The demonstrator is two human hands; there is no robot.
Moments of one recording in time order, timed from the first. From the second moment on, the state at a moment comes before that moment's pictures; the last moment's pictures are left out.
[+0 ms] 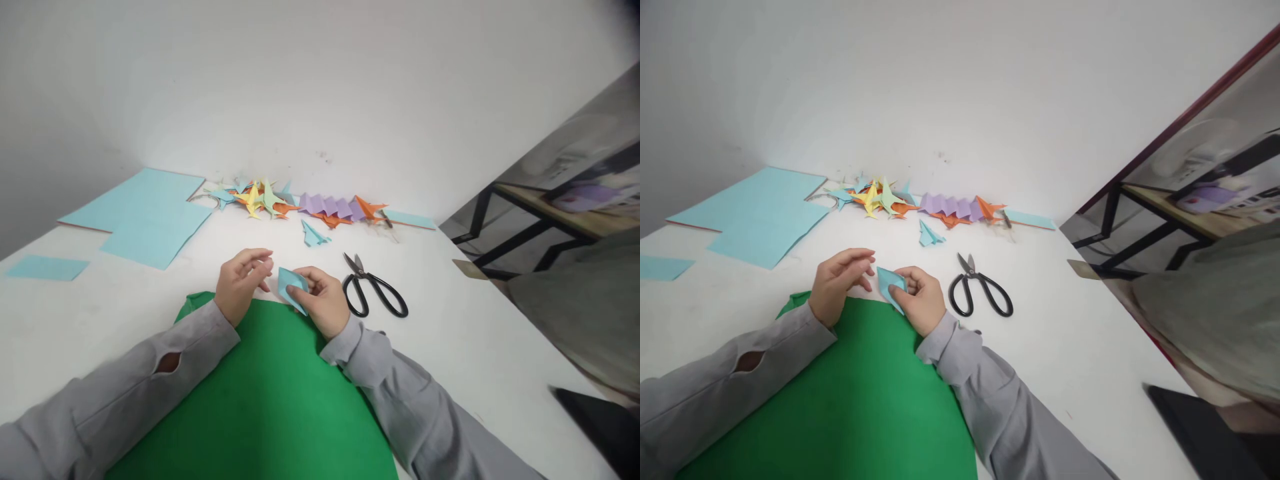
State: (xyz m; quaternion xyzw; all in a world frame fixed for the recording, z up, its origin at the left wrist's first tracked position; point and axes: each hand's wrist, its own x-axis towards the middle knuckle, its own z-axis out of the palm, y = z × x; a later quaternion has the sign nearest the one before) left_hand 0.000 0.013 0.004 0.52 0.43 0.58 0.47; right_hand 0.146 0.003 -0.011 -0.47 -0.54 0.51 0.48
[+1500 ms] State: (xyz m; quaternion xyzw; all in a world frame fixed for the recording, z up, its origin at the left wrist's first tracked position) left_hand 0.002 0.017 0.000 0.47 0.44 0.52 0.55; right_hand 0.148 0.006 -0.015 -0.44 -0.51 0.54 0.50
